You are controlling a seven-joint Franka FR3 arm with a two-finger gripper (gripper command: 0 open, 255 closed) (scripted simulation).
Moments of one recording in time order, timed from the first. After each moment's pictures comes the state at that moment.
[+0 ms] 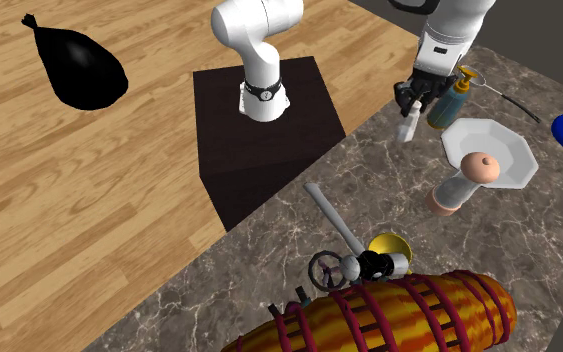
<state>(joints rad) 0.31 -0.31 0.43 -2.44 0.22 2.20 0.54</state>
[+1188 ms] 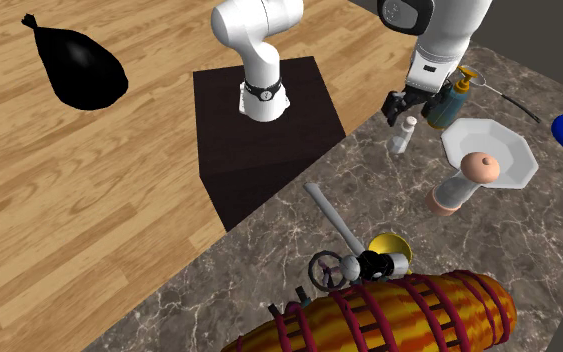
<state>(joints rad) 0.31 -0.26 0.44 -2.50 0.22 2.31 0.55</state>
